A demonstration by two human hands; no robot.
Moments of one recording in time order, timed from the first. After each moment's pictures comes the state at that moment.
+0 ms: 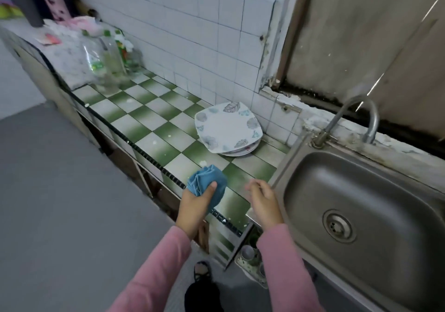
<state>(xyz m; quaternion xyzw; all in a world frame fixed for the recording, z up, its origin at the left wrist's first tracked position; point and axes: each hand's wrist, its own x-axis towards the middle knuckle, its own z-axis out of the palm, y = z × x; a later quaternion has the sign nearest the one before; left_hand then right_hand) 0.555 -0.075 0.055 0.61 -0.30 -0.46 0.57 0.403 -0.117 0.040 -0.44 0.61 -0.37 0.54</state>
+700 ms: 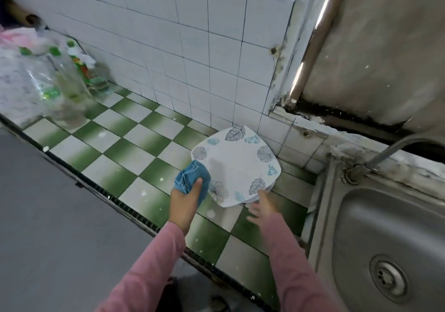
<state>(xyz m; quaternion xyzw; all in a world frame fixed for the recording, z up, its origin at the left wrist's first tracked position) 0.675 -0.315 0.027 0.64 -0.30 -0.46 0.54 0.486 -0.352 -0.042 -0.11 0.69 -0.33 0.64</state>
